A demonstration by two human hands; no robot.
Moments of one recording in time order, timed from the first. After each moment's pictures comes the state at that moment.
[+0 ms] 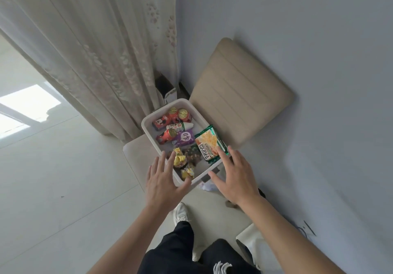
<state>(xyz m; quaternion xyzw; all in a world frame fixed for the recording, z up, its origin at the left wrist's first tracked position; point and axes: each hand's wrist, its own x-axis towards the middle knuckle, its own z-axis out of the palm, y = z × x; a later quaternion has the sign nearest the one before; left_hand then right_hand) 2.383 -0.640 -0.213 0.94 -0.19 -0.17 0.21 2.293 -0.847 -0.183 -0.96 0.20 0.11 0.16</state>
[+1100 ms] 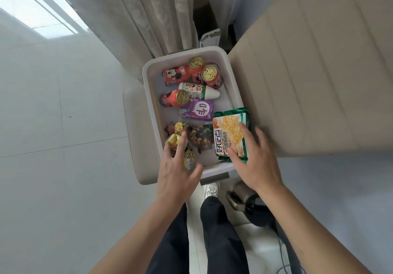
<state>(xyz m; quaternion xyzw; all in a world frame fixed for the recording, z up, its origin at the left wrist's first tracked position) 2.388 -0.748 -0.358 0.92 0.08 -0.23 0.31 2.388 -0.962 -0.366 -0.94 0.12 0.15 0.26</state>
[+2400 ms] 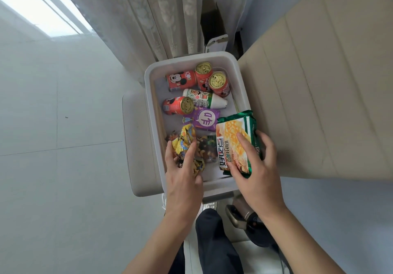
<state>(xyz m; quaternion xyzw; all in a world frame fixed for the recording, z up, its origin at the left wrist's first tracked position) 2.392 -0.767 -0.386 0.91 0.11 -0.15 0.36 2.398 -0.945 -0.382 -0.94 0.04 -0.02 0.33</state>
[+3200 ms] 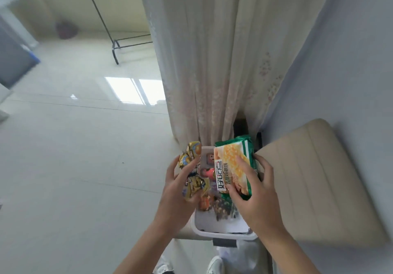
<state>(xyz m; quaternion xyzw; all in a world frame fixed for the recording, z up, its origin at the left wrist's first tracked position) 2.398 -0.697 -0.119 0.86 0.06 0.05 0.51 2.436 -0.913 -0.121 -0.90 -0.14 -0.10 0.40</state>
